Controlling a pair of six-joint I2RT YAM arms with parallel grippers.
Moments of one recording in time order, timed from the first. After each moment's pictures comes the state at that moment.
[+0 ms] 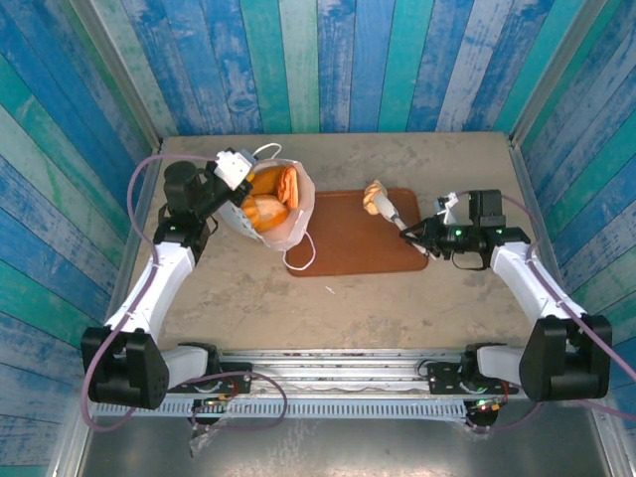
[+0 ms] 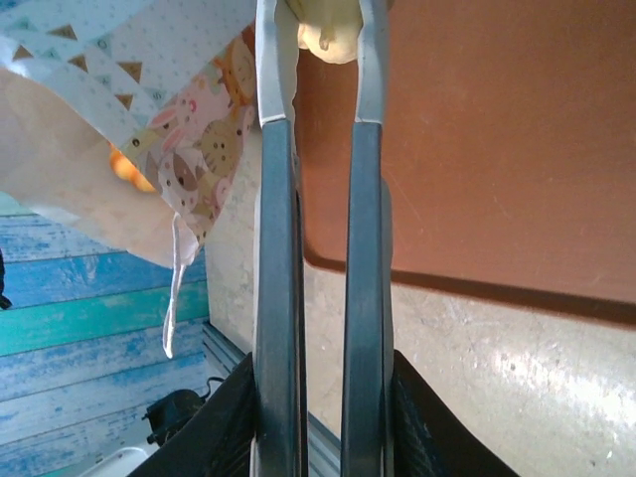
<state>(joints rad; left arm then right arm) -0.11 1.19 0.89 0.20 0.49 0.50 0.04 1.24 0.80 -0.47 -0.88 0.59</state>
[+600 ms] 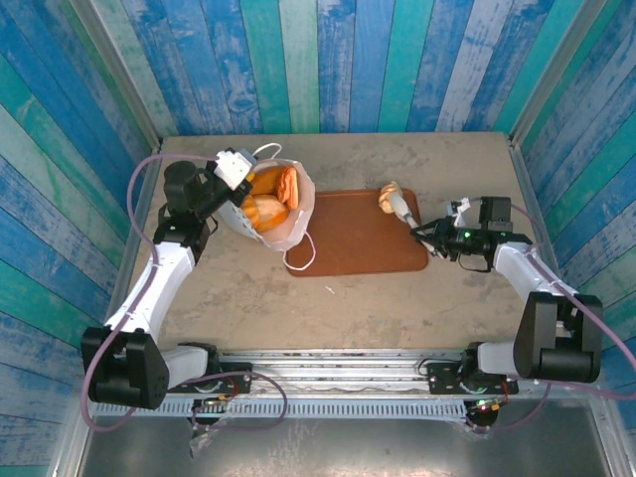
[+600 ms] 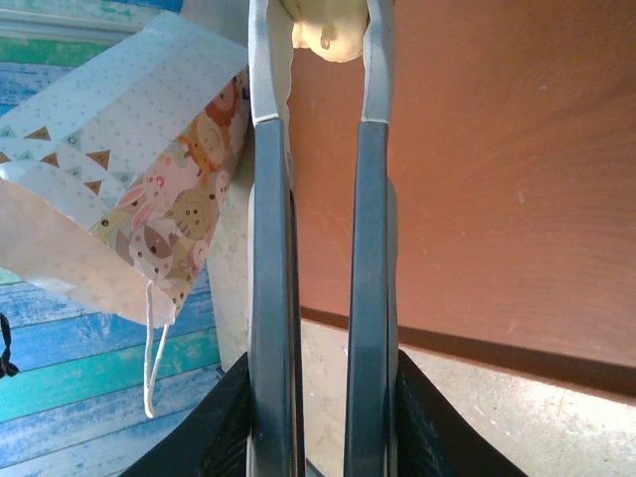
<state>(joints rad) -0.11 1.19 0.89 0.20 0.49 0.50 -0.08 1.34 0.71 -0.31 -0.93 0.61</state>
